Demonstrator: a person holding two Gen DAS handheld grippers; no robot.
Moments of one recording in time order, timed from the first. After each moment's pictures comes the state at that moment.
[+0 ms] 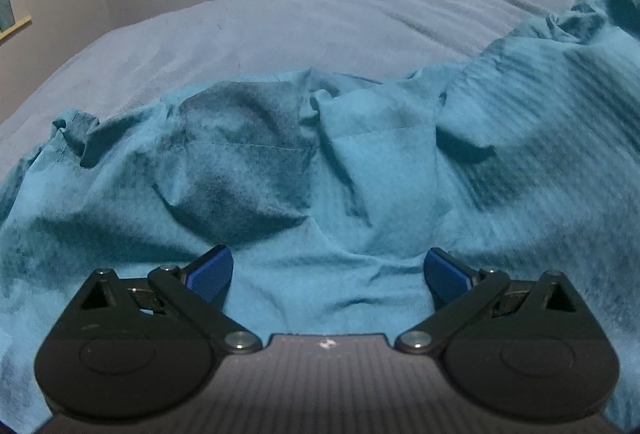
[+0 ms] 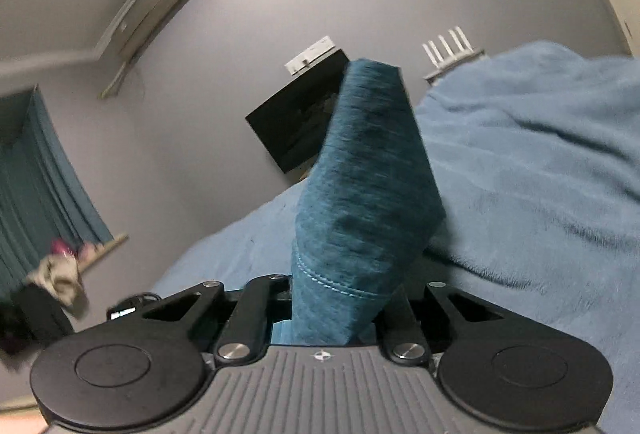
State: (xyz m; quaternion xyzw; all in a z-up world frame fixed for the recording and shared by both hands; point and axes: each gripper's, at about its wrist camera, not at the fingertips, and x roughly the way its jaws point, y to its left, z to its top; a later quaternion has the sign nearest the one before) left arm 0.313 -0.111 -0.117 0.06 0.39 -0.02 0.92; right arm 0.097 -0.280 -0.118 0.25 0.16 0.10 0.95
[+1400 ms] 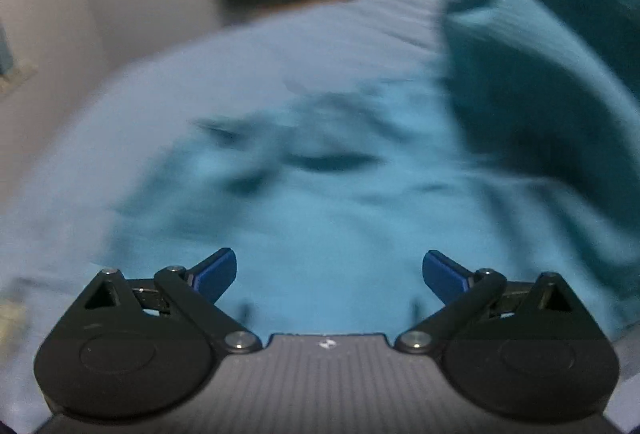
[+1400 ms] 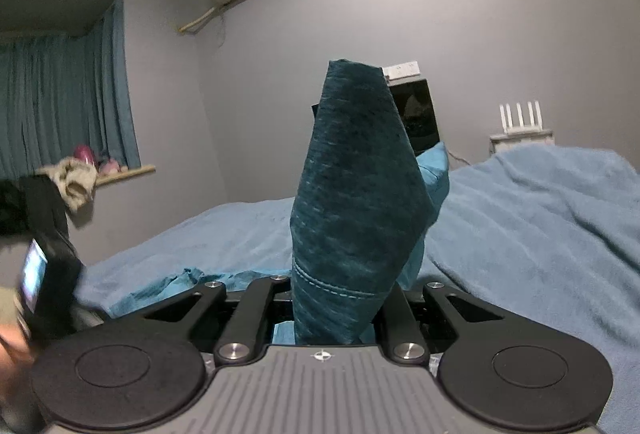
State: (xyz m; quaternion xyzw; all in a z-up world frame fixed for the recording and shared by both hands) left arm 0.196 -0.013 -0.063 0.14 0.36 -0.03 0.92; right arm 0.027 -0.175 -0.054 0.07 0.13 0.16 0.98
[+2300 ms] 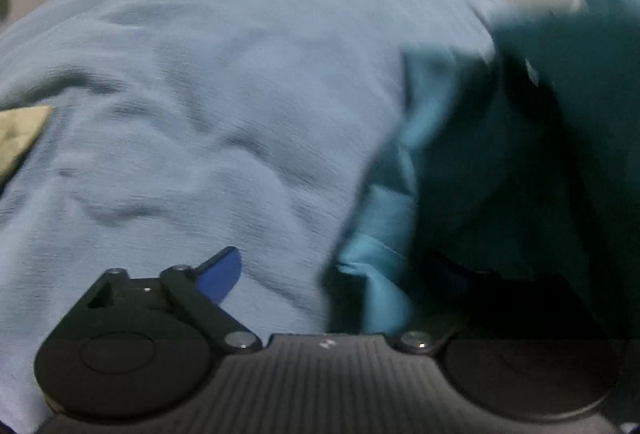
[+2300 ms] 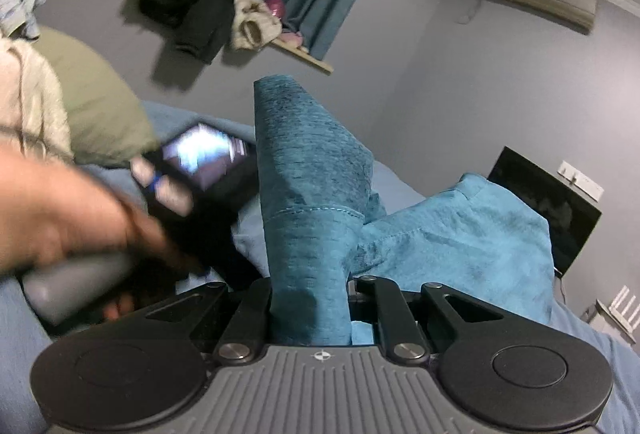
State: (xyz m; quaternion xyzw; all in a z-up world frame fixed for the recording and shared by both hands) left arm 0.217 0.214 -0.118 -0.14 0.44 0.05 0.88; right arm -0.051 0.156 -0.055 -0.29 0.11 0.33 0.89
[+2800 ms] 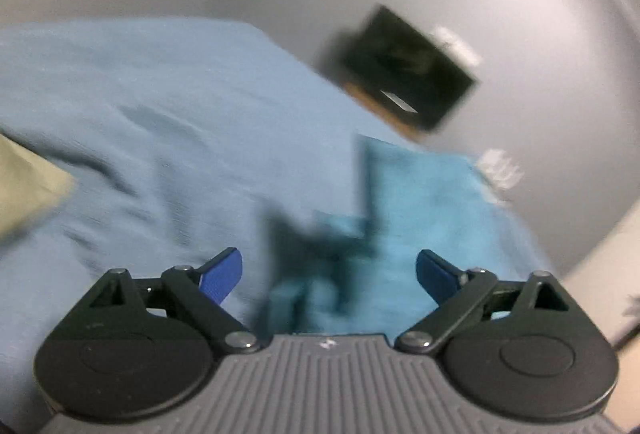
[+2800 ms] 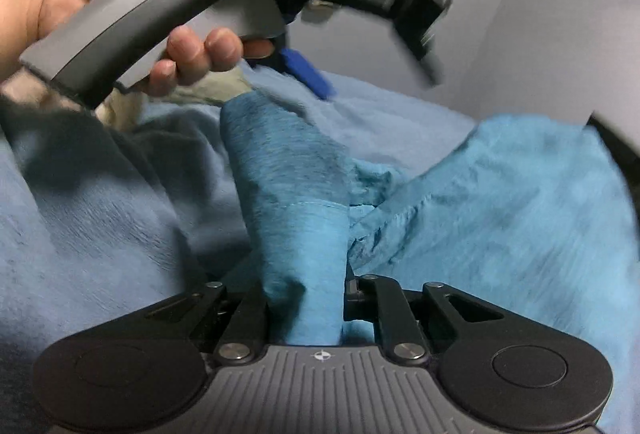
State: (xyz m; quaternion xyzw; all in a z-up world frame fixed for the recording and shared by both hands) left arm 0.162 0.260 -0.039 -0.31 0.26 -0.06 0.91; right arm -0.074 0.150 -0.098 -0.28 0.21 0.44 0.83
